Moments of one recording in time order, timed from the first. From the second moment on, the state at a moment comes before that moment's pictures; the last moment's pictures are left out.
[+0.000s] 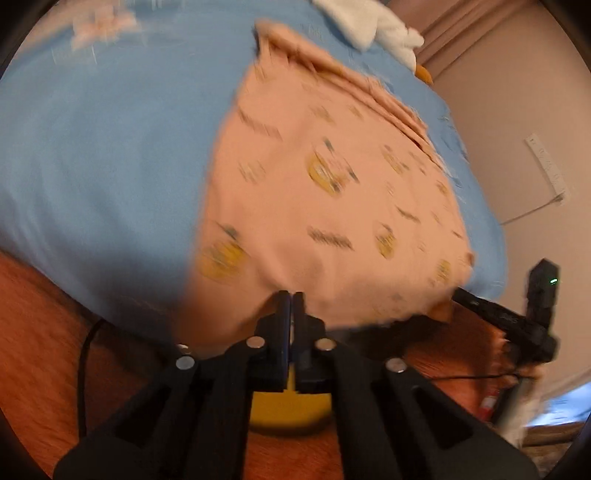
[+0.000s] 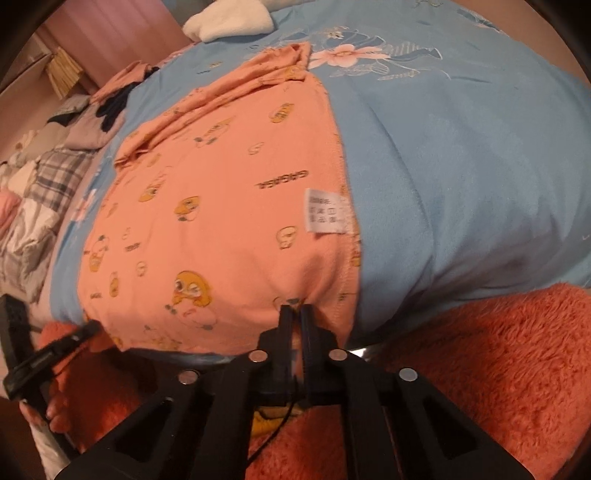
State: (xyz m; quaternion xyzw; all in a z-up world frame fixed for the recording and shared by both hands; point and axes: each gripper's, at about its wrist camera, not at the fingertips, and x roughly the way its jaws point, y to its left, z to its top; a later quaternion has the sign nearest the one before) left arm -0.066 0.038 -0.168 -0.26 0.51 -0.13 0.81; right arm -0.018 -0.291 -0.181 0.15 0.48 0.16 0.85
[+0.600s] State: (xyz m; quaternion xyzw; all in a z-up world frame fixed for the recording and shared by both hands) left arm -0.074 0.056 -0.114 -0.28 0.42 -0.14 0.85; right arm -0.006 -0.303 -0.126 0.17 0.41 0.17 0.88
